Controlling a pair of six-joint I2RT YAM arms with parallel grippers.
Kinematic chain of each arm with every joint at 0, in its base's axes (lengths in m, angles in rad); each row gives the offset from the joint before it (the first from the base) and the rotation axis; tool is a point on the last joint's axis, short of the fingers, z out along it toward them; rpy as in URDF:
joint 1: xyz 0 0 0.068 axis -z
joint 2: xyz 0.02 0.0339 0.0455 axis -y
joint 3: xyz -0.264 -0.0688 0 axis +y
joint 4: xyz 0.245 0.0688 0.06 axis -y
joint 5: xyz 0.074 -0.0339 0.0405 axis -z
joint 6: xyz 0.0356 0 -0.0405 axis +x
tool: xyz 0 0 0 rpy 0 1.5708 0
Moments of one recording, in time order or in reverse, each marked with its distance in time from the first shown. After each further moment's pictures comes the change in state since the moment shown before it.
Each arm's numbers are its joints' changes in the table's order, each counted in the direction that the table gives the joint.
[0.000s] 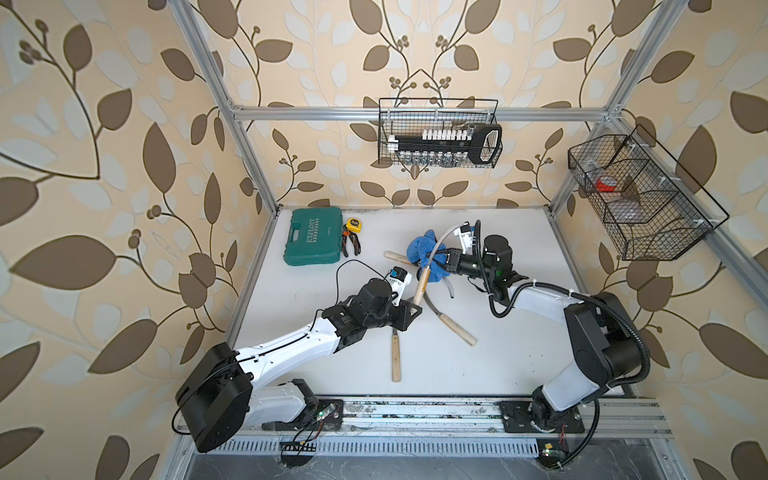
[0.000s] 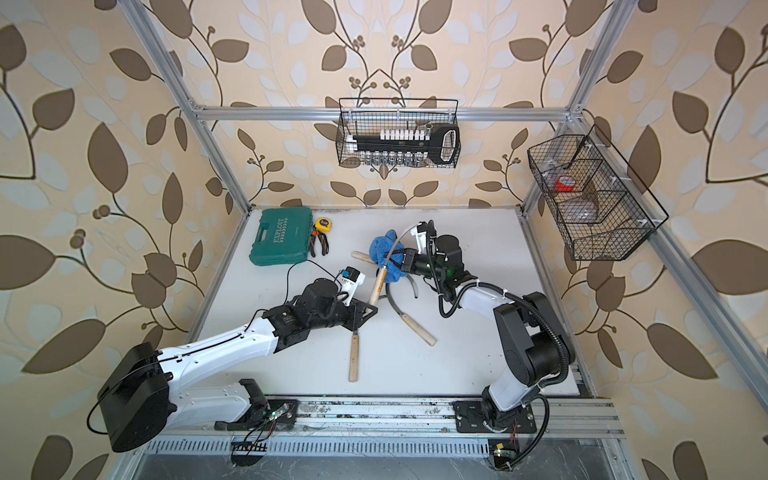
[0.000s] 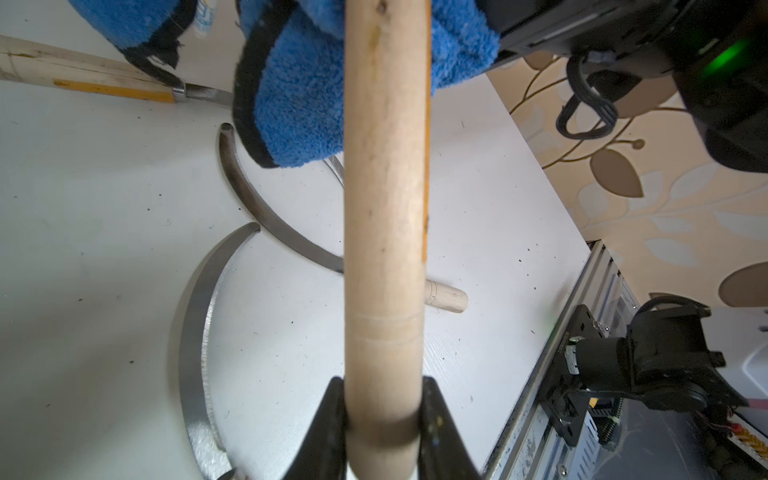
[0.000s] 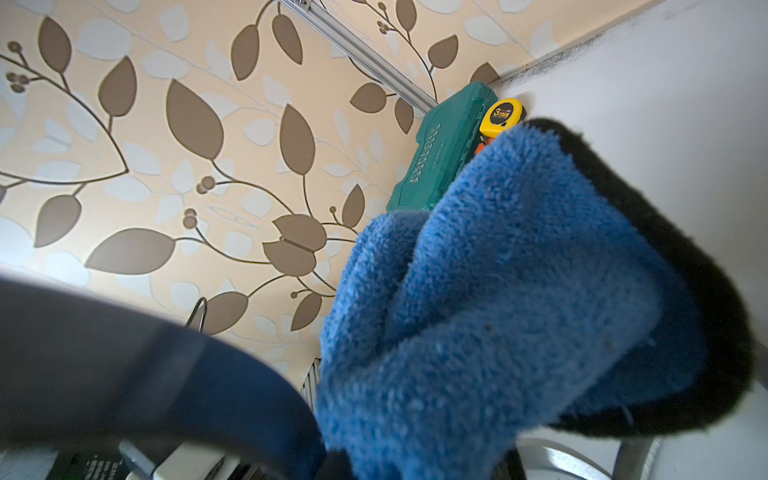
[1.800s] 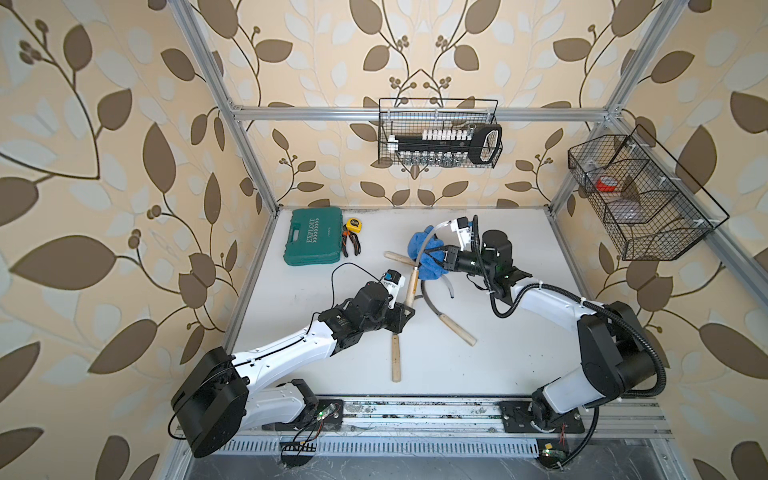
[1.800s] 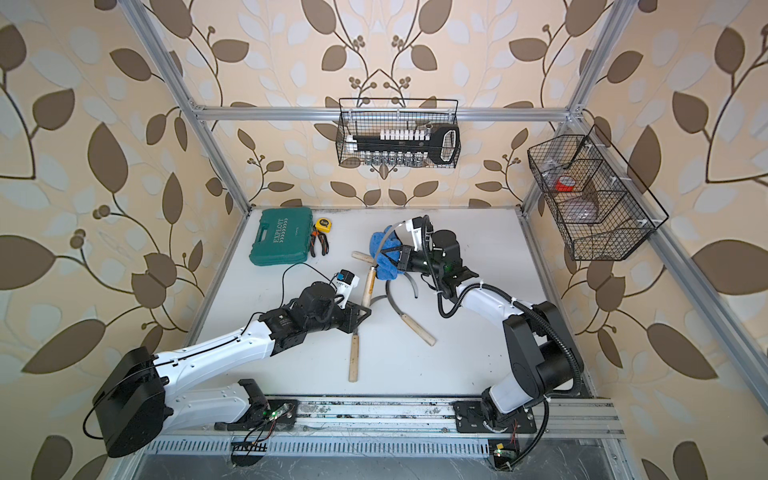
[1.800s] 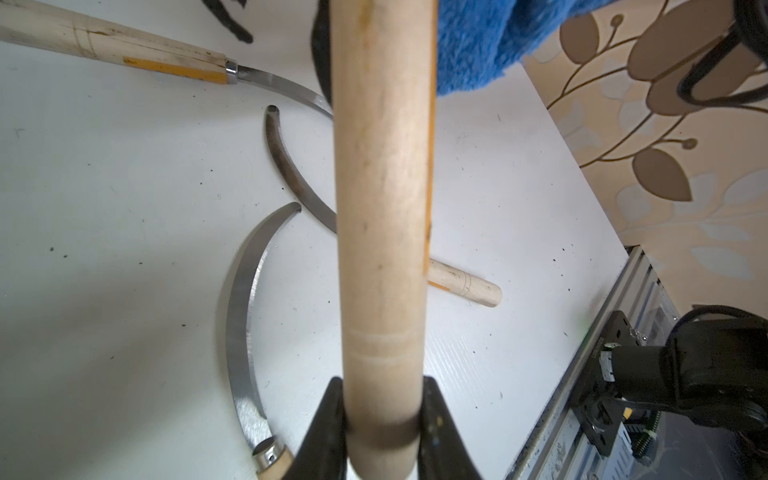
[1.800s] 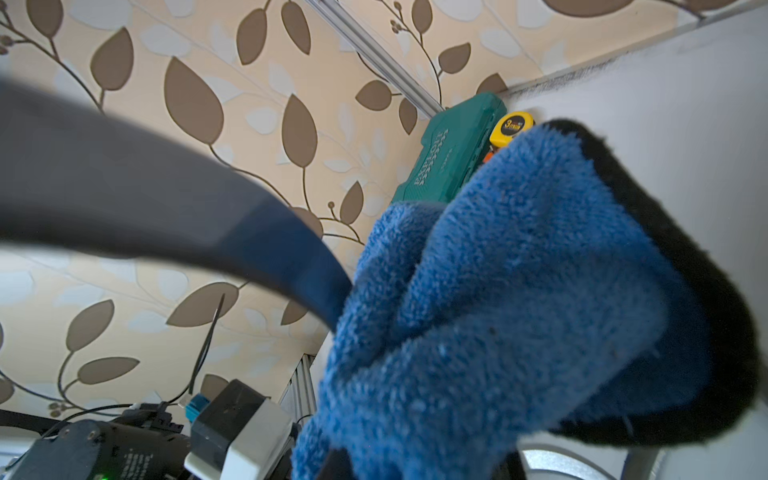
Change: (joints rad) left arm -0.001 0.030 0.037 -0.040 -0.055 -0.001; right arm -0.050 0.069 -0.055 -0.162 0.058 -0.101
